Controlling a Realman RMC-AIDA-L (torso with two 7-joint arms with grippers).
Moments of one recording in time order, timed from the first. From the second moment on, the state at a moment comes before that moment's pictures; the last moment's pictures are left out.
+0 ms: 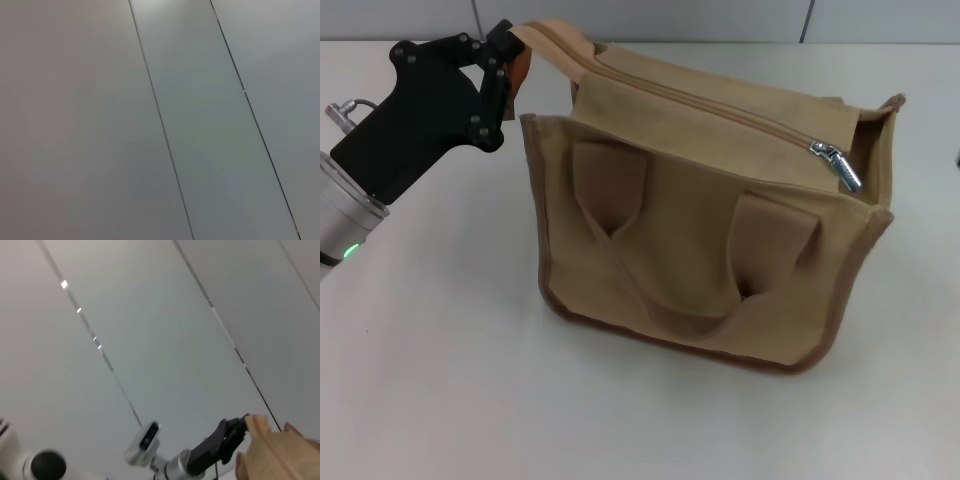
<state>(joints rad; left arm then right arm) -0.50 -2.08 0.63 0.21 1.34 1.65 -0.40 0.42 1.96 -0.45 -0.80 -1.79 -2.18 1.73</state>
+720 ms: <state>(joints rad) -0.50 -2.07 0.61 0.21 1.34 1.60 -0.52 0.25 1.98 -0.55 -0.71 -2.00 -2.18 1.04</state>
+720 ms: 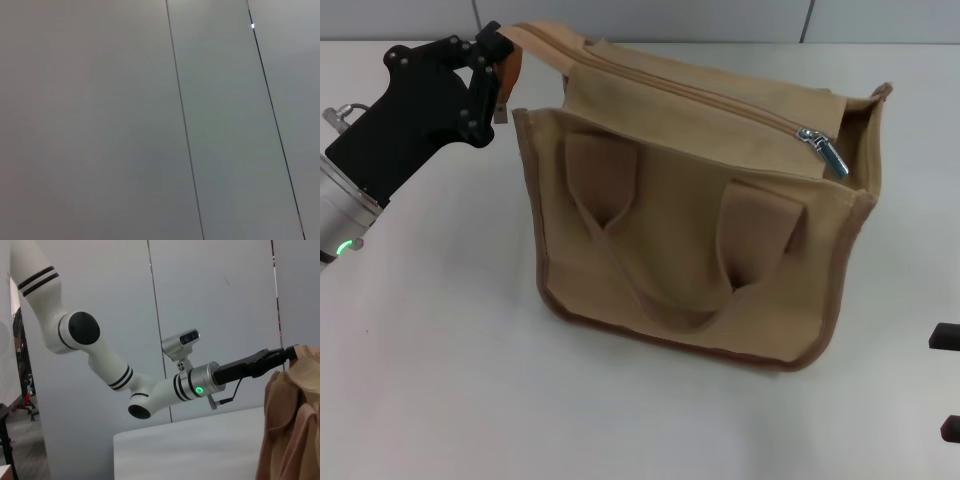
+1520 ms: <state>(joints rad) -0.38 -2.03 0.65 0.63 1.54 1.64 -1.07 0.30 1.99 -0.55 -0.67 -2.01 -2.13 1.04</state>
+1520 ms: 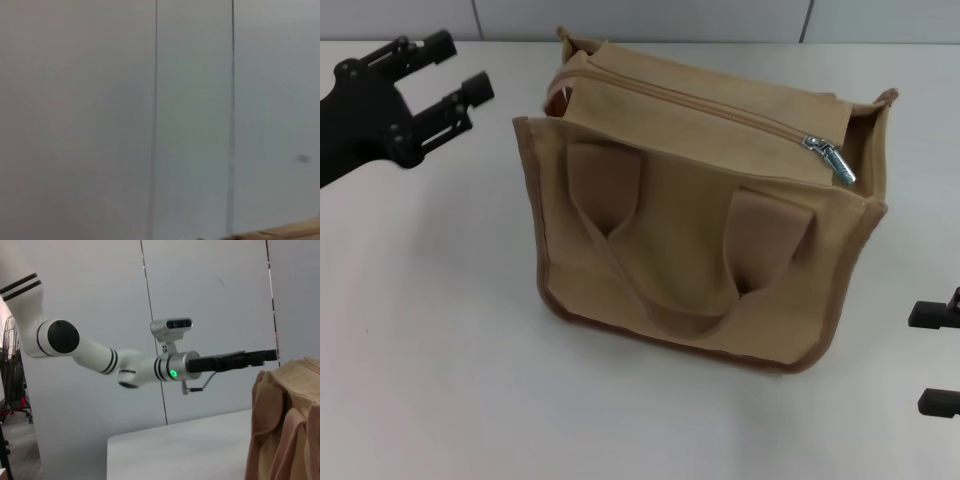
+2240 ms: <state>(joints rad) -0.40 -2.04 0.77 0.41 1.82 1.93 -1.02 0.37 2.04 -0.56 -0.60 -2.16 -2.05 1.00</state>
